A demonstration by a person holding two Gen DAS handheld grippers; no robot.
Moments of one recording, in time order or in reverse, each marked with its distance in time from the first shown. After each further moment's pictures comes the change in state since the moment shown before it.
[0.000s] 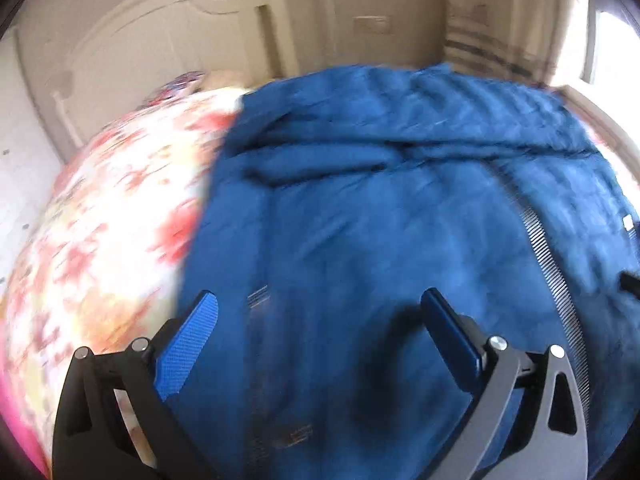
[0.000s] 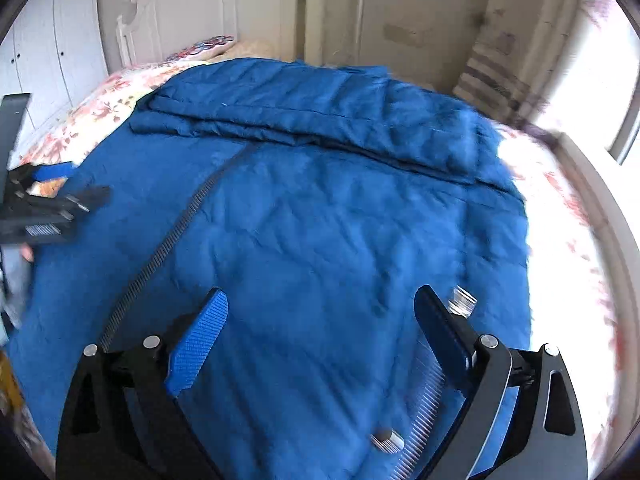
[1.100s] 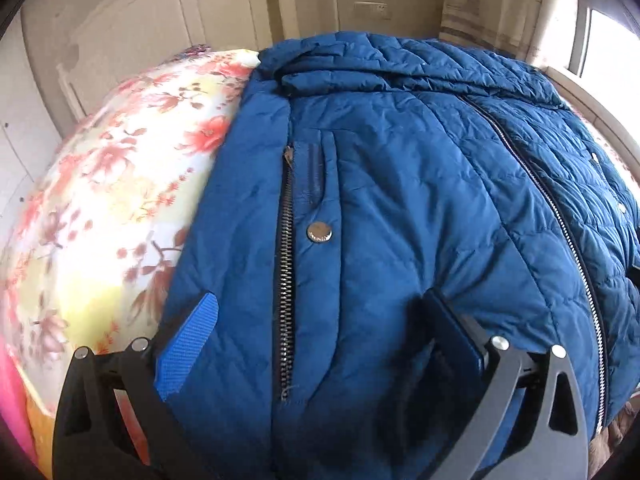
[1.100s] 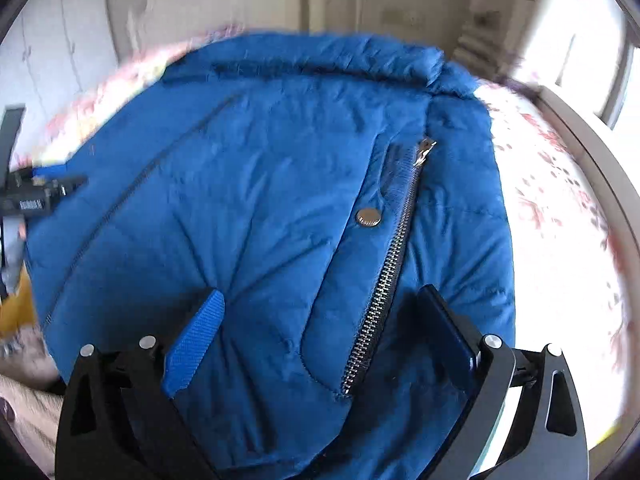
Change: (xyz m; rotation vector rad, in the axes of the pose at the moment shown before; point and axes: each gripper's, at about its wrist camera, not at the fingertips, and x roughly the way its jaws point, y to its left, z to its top) left arm -0.055 0.017 -0.083 -0.019 0.026 -0.075; right arm -0.050 0.003 -0.094 0.048 0.010 0.059
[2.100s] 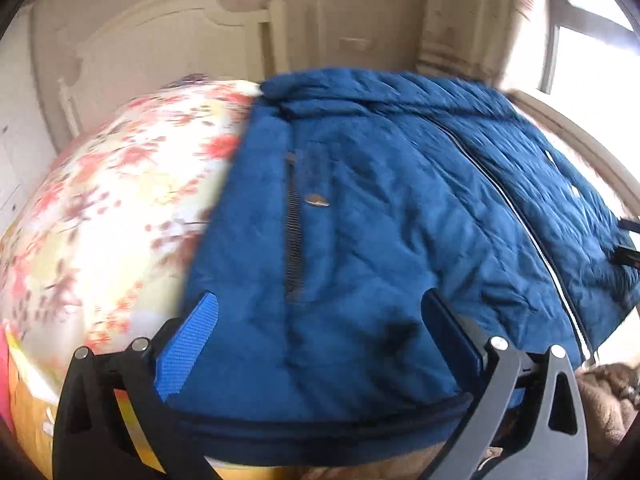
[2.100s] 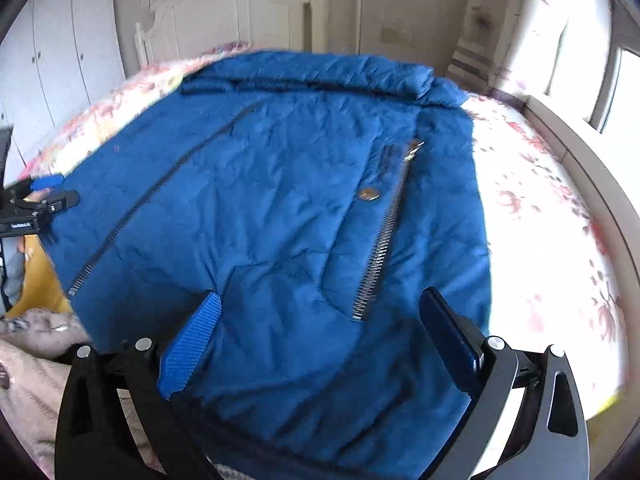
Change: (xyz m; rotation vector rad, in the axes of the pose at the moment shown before) left arm -0.050 0.019 -0.051 -0.025 -0.138 -0.067; right arm -0.044 -0.018 -0.032 0.033 -0.088 0.022
